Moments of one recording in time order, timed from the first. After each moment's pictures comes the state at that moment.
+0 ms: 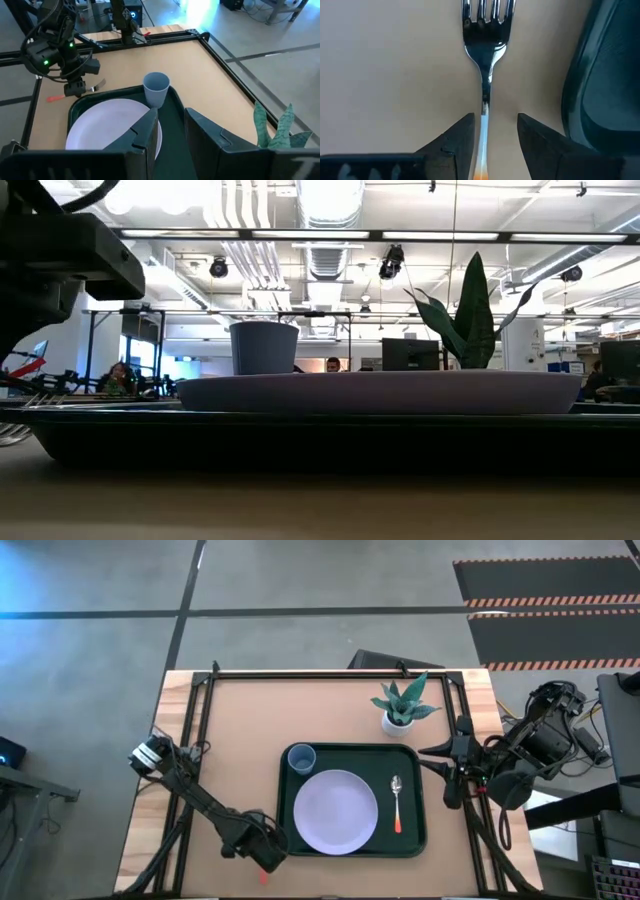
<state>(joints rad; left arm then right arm) -0.69 1.84 1.16 -0.69 0.01 -2.37 0.79 1.14 1.47 -1.17 0.88 0.69</state>
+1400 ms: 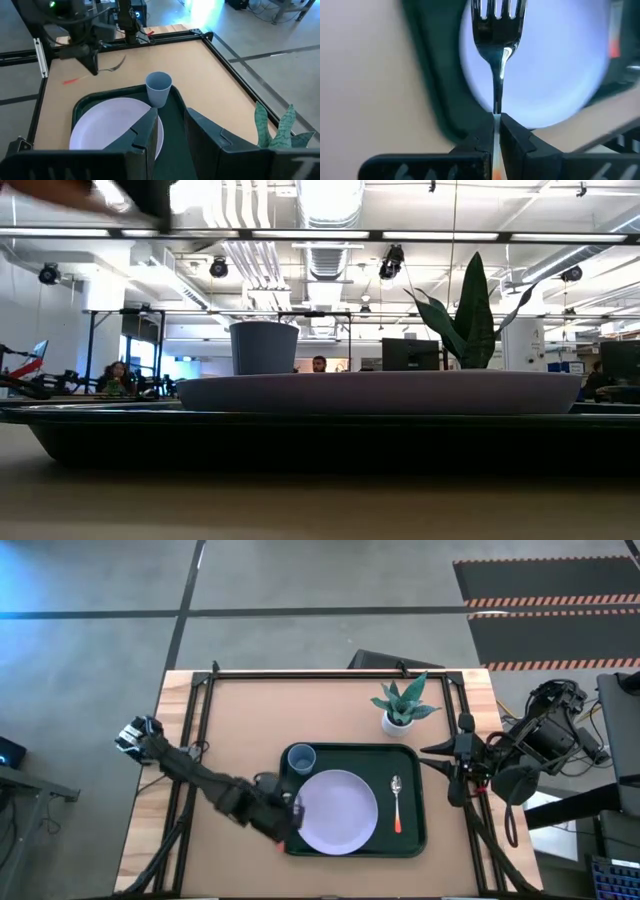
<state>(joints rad) -0.52 1.64 1.43 -1.00 -0.25 -1.84 0.79 1.12 1.47 -1.17 0.86 0.68</state>
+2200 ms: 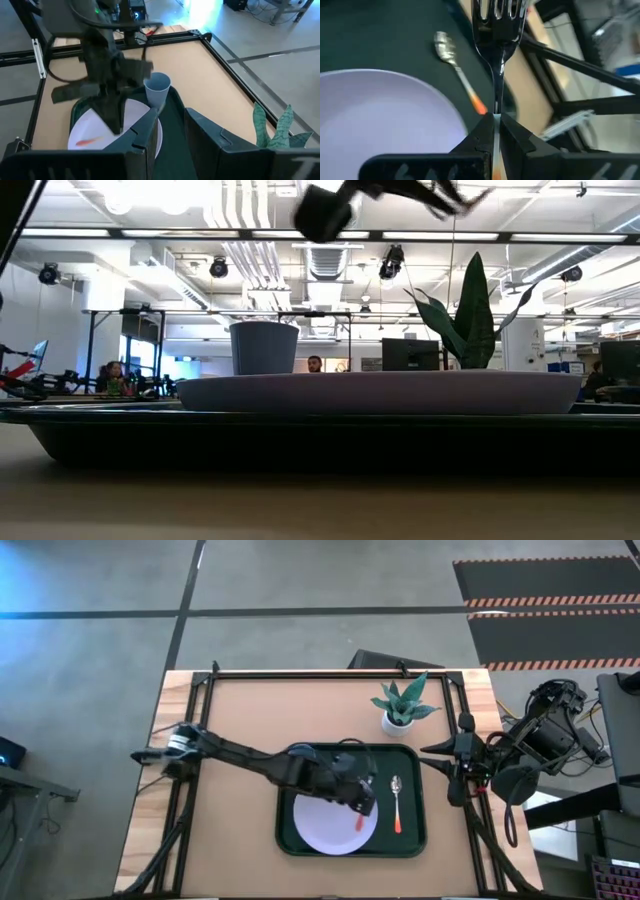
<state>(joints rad) -0.26 1.99 1.80 -0.49 -0.21 -1.19 0.79 1.12 1.47 -1.18 0.86 0.68</state>
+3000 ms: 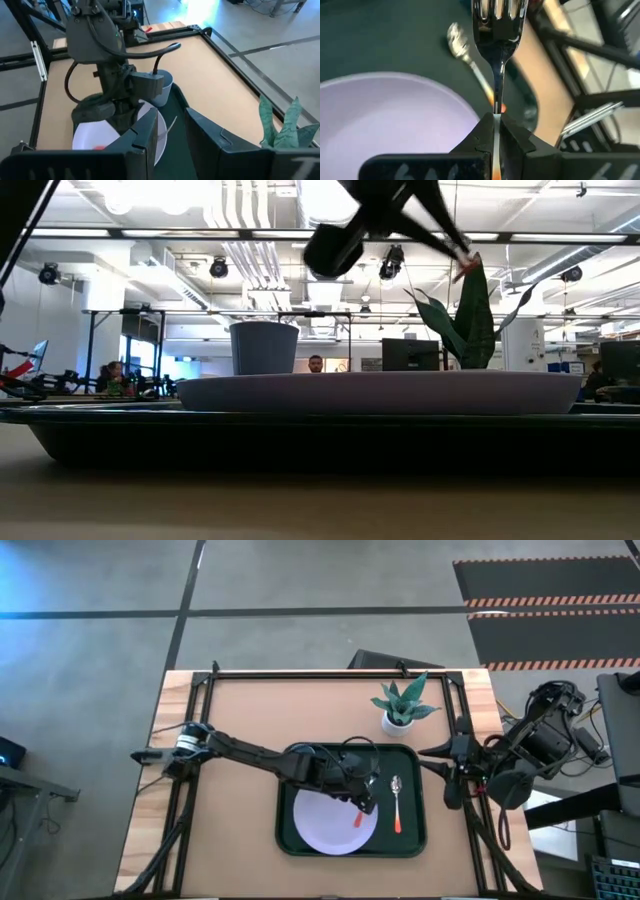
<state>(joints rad) -0.22 2.04 1.78 -0.48 -0.15 -1.12 0.79 1.14 1.46 -1.18 0.86 0.74</state>
